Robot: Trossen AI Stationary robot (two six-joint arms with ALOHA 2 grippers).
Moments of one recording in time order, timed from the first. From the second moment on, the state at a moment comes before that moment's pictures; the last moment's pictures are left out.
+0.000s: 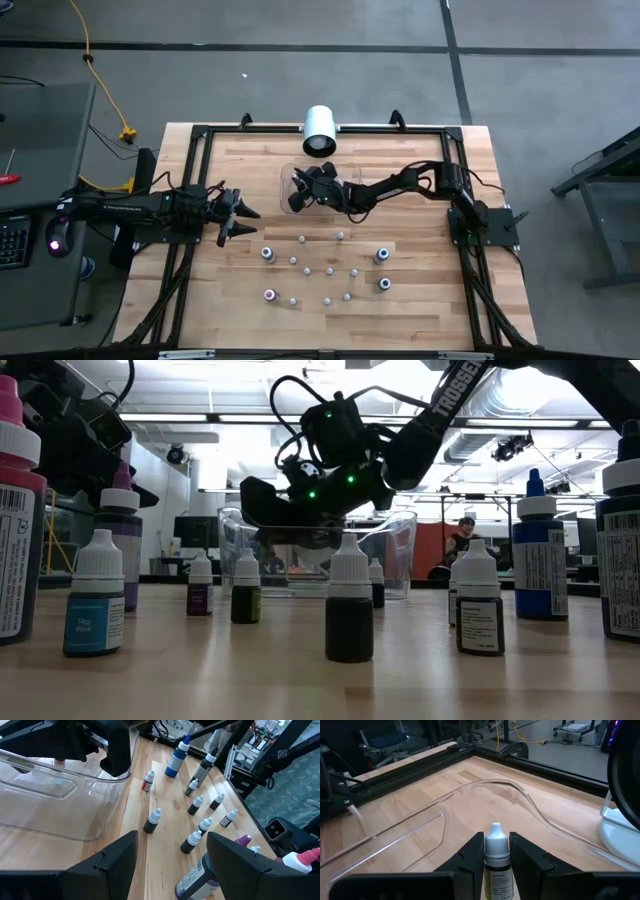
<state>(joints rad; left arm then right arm) 0.02 0.29 0.04 0.00 0.17 -0.35 -0.10 2.18 1.25 0.62 0.52 0.36</state>
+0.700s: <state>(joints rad) 0.02 0.29 0.04 0.00 0.17 -0.35 -0.09 2.18 1.24 0.65 0.53 0.28</state>
